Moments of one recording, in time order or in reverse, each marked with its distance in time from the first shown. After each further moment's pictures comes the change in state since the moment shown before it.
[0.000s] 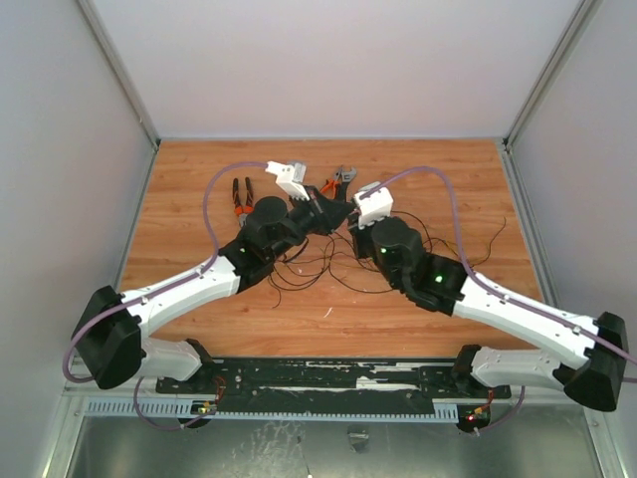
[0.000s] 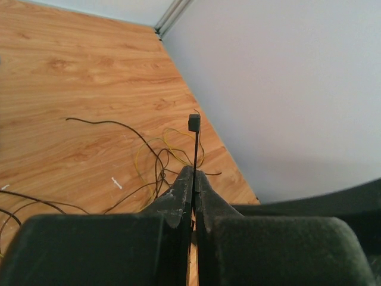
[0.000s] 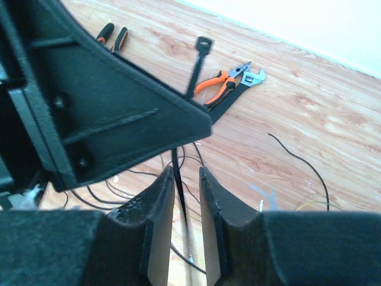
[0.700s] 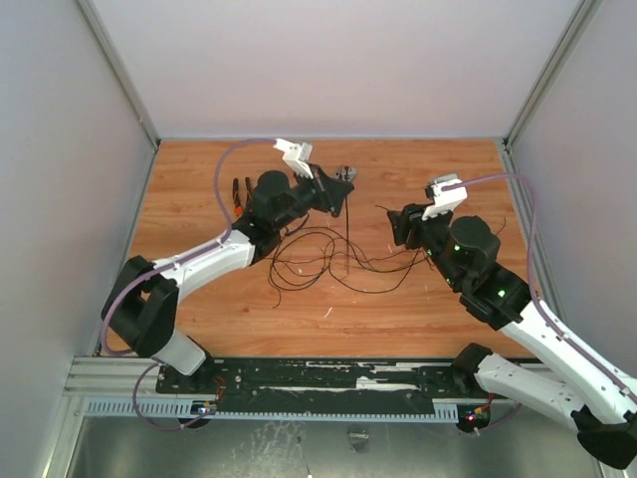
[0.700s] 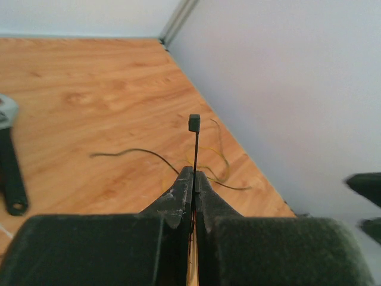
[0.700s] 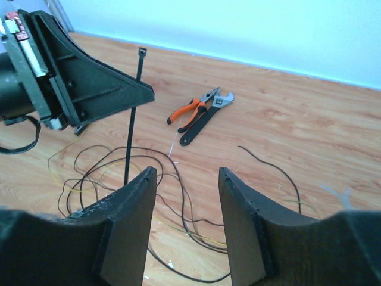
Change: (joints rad) left arm 0.138 0.204 0.110 0.114 0.222 0.101; right arm -0.274 -0.330 -0.095 -0.054 -0.241 0.033
